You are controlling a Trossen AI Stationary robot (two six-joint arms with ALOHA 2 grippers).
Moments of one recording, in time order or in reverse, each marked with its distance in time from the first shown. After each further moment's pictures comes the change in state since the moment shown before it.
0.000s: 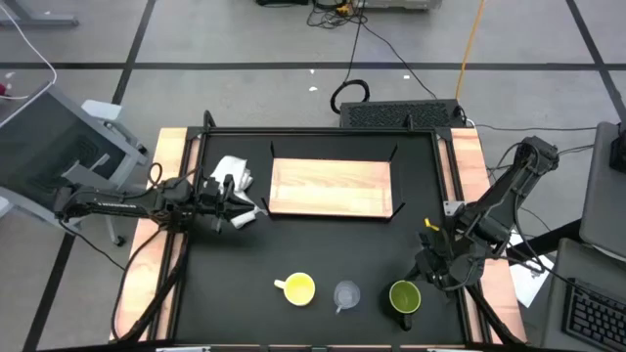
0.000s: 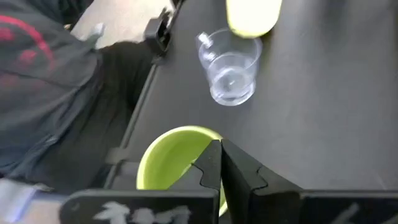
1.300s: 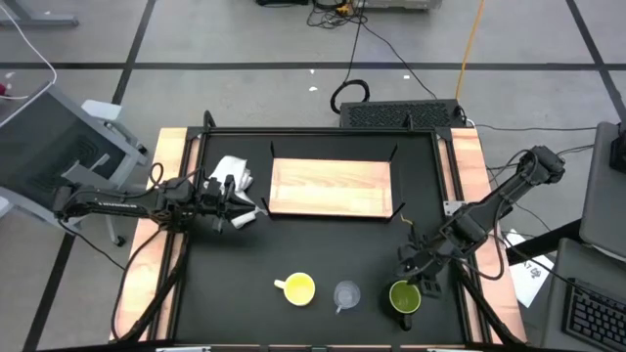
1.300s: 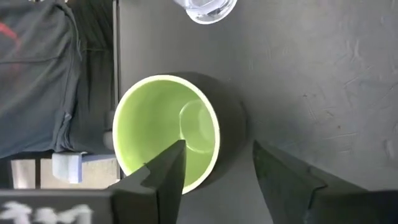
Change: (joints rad) left arm 0.000 0.014 0.000 0.003 -0.001 -0.004; right arm -0.220 0.131 0.051 -0.169 -0.366 0.164
